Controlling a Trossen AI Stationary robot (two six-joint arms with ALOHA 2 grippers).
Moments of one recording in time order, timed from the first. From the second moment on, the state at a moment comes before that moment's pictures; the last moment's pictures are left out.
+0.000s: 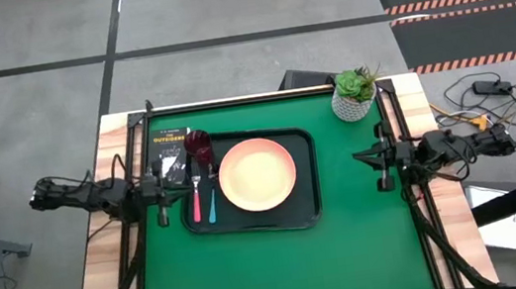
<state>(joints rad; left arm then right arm) -0.24 0.00 0.13 -0.21 -0.30 0.08 0.16 0.01 0.11 0.03 0.23 -0.27</state>
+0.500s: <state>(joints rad) -0.24 0.00 0.06 -0.11 -0.30 0.07 0.16 0.00 0.09 -0.01 0.23 -0.31</state>
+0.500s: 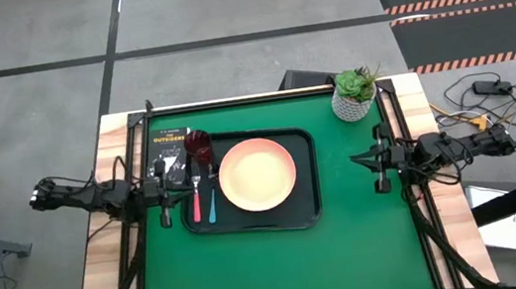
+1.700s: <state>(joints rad) -0.24 0.13 0.05 -0.06 -0.30 0.09 0.16 0.04 0.09 -0.02 0.28 -0.15</state>
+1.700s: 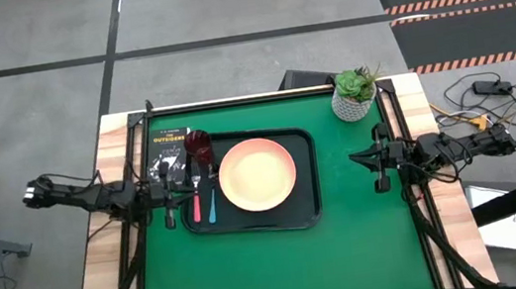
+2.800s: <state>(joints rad) -0.24 0.26 0.04 -0.03 -0.30 0.09 0.16 0.04 0.09 -0.02 0.28 -0.15</state>
